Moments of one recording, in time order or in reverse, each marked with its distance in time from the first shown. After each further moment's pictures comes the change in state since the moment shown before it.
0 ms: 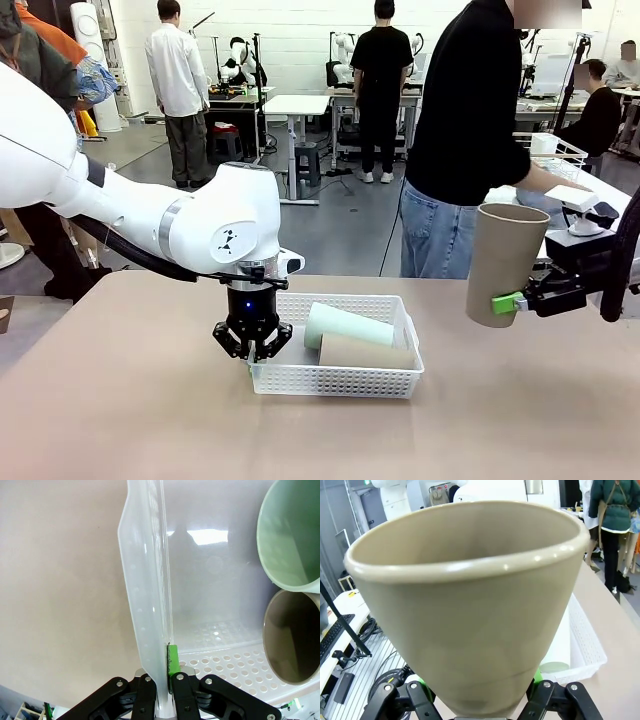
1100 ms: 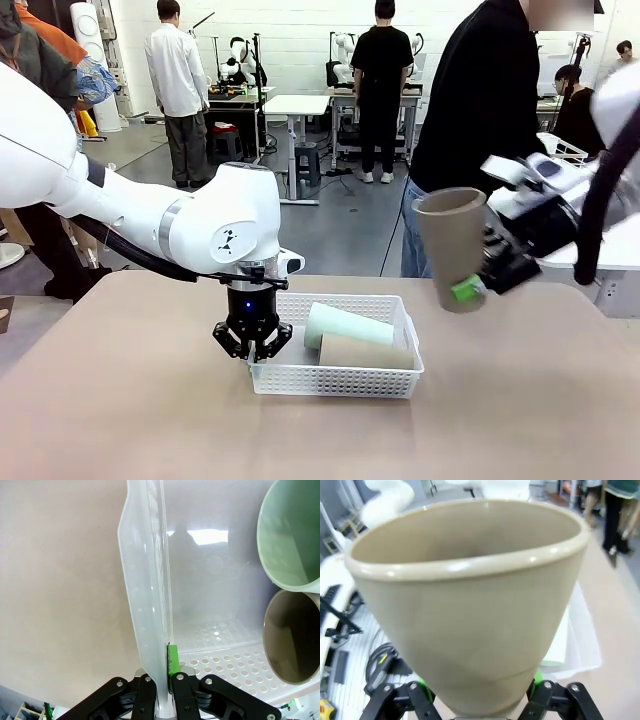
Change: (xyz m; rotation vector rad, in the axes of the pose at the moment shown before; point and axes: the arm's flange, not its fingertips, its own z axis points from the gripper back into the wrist) left arm 0.000 0.000 0.000 0.000 0.000 0.000; right arm 0.094 0.003 -0.059 -0.059 0.355 0.009
